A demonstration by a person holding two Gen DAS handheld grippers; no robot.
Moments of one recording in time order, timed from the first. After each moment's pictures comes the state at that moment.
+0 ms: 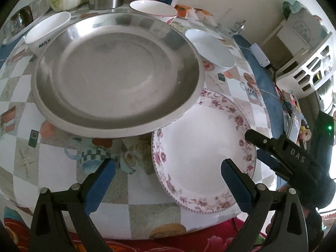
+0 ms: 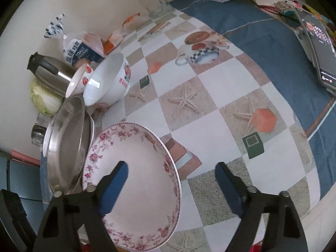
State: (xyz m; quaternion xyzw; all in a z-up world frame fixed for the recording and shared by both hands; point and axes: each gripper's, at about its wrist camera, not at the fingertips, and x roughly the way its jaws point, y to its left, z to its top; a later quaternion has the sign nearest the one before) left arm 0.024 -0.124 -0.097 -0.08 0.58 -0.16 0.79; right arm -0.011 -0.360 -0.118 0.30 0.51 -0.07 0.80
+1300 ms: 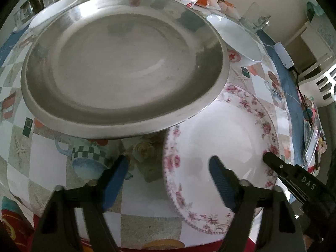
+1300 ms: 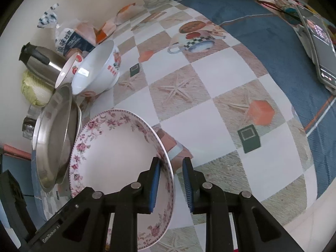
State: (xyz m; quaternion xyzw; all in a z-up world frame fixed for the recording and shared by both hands) left arm 0.035 -0.146 -0.129 -0.08 0.61 -0.09 0.79; right arm -0.018 -0.365 -0.128 0.28 0.54 -0.09 0.79
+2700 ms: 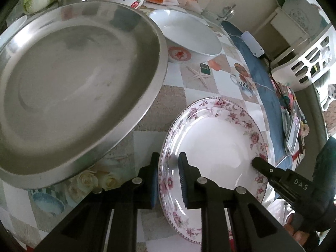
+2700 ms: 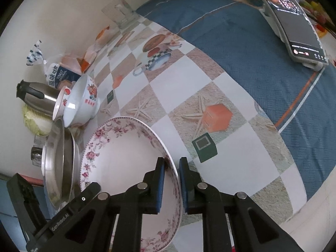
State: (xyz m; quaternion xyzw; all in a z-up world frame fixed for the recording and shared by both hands) left arm 0.057 -0.189 -0.134 -0.08 0.59 -0.20 0.78; right arm -0.043 -0.411 -0.131 0.35 0.50 -0.12 0.78
